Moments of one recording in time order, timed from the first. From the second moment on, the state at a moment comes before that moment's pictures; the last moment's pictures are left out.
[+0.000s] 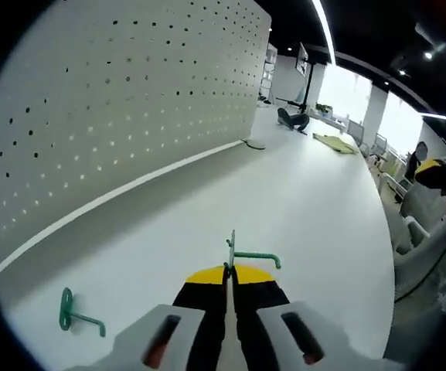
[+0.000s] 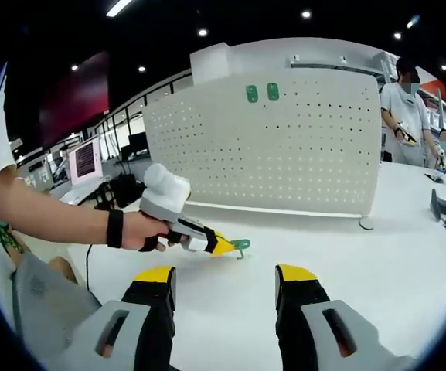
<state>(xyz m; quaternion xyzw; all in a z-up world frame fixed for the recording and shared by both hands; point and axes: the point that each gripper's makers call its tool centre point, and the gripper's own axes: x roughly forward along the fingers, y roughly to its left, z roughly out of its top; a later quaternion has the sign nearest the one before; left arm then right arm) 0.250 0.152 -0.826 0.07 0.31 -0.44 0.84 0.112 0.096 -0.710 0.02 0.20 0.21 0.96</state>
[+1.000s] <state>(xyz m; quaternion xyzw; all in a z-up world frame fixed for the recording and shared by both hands) 0.202 0.160 -0.775 0.00 0.32 -0.46 0.83 0.113 0.117 -0.700 -0.01 0.19 0.25 0.95</state>
